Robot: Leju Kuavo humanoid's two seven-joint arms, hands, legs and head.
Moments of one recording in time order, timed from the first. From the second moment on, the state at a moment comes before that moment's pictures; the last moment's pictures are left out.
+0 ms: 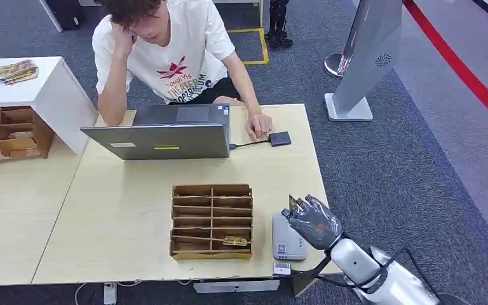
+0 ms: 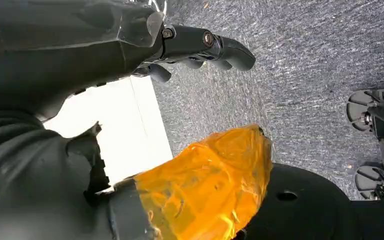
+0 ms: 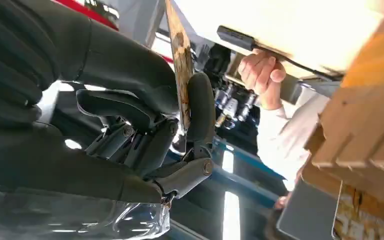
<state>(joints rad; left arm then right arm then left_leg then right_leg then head) -0.08 0.00 -0.88 -0.17 0.72 0.23 0.25 -0.38 -0.45 0.88 -1.21 1.52 -0.50 -0.03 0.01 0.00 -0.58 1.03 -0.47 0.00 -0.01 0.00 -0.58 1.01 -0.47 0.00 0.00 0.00</state>
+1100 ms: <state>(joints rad) -0.08 0.01 -0.90 -0.17 0.74 0.22 0.24 -0.60 -0.57 1.13 -1.24 1.39 -0.35 -0.11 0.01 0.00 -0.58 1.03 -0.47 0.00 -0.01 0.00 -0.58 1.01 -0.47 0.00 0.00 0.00</state>
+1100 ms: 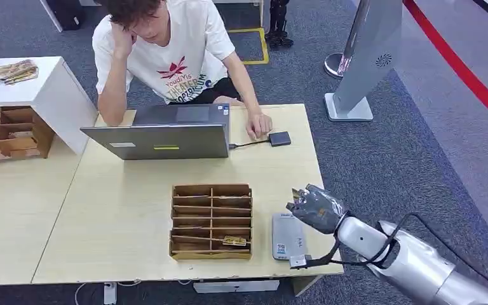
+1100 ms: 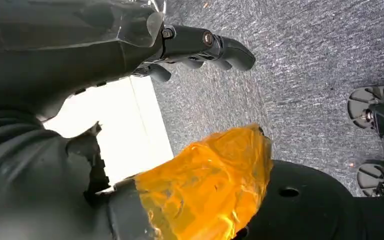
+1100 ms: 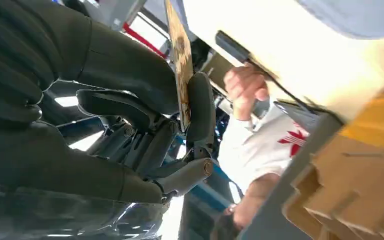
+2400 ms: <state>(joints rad) -0.08 0.01 -0.93 -0.17 0.76 0.22 0.24 -0.61 -0.57 1.30 -1.22 1.33 -0.32 -0.08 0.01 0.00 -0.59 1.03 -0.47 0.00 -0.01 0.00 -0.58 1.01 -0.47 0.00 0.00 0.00</state>
